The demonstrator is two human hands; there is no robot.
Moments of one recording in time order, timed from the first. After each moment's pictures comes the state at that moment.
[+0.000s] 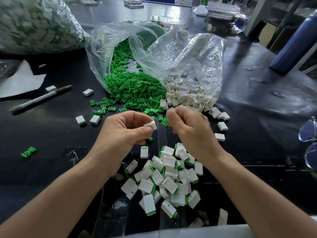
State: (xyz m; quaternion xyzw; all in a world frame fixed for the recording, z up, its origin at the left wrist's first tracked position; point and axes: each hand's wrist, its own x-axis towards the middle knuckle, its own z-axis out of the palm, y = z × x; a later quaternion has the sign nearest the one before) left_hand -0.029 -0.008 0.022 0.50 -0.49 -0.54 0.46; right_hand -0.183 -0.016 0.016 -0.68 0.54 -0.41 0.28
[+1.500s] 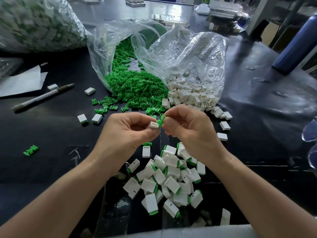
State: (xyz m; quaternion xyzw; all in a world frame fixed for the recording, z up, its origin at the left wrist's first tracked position) left_hand -0.029 -0.005 0.025 0.48 -0.55 -0.51 0.46; right_hand -0.184 -0.013 0.015 -0.68 0.45 -0.45 0.35
